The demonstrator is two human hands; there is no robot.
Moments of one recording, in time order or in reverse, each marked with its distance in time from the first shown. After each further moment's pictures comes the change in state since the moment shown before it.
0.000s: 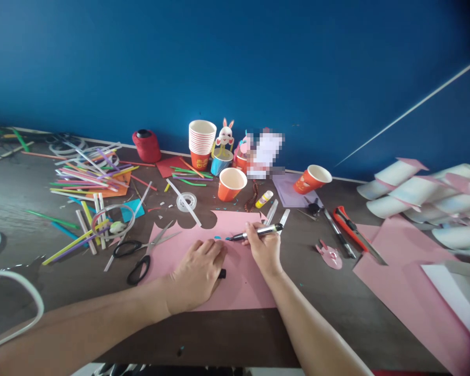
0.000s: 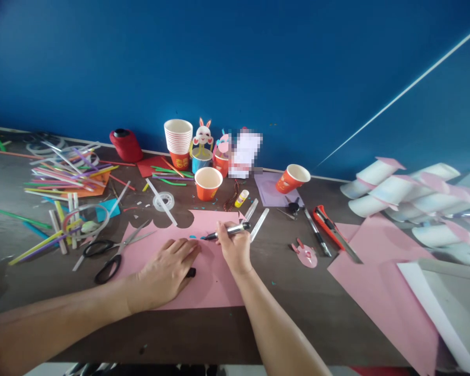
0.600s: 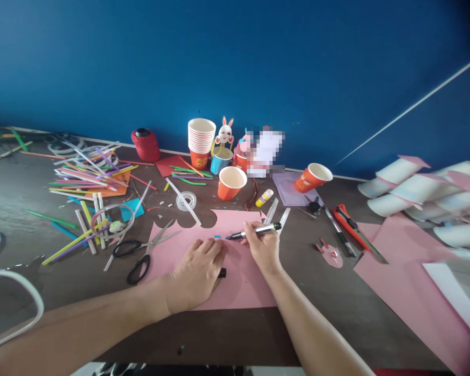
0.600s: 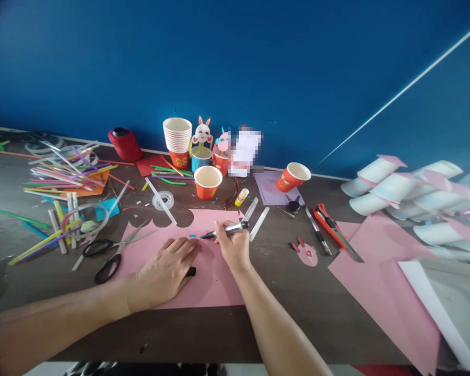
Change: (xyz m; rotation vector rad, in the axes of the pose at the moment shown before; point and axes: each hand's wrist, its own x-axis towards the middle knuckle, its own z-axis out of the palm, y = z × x) left_hand 0.001 0.000 0.001 -0.017 -0.004 -0.005; right_hand 0.000 -0.004 0.001 0.019 -0.019 -0.008
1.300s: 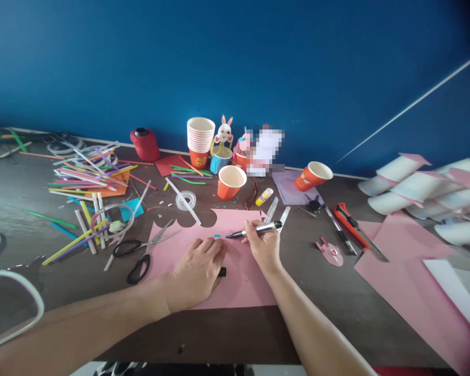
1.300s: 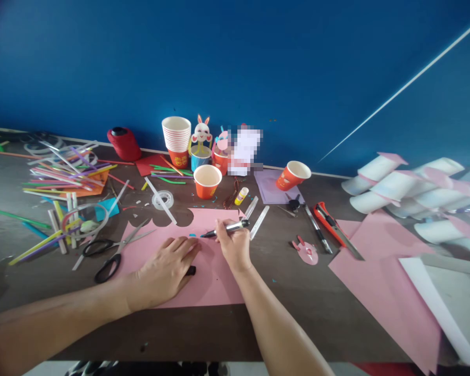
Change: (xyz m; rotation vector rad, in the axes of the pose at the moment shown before) left_hand 0.000 -0.001 0.001 0.001 0.002 0.003; right_hand 0.001 0.000 -0.001 -0.034 0.015 -0.016
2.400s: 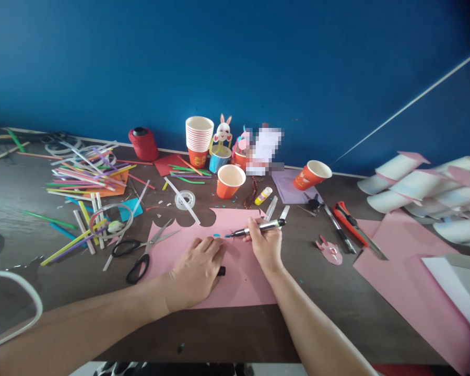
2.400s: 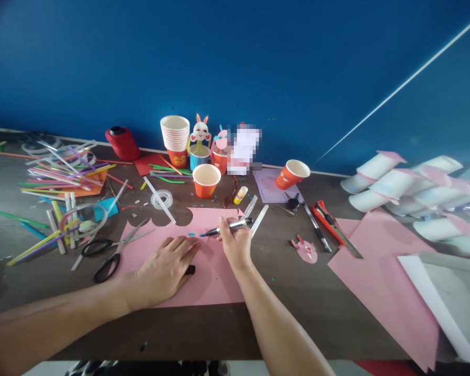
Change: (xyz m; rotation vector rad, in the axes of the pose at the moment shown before) left_hand 0.000 0.000 -0.001 0.009 0.000 0.001; right_hand 0.002 0.008 0.000 0.101 0.050 0.070
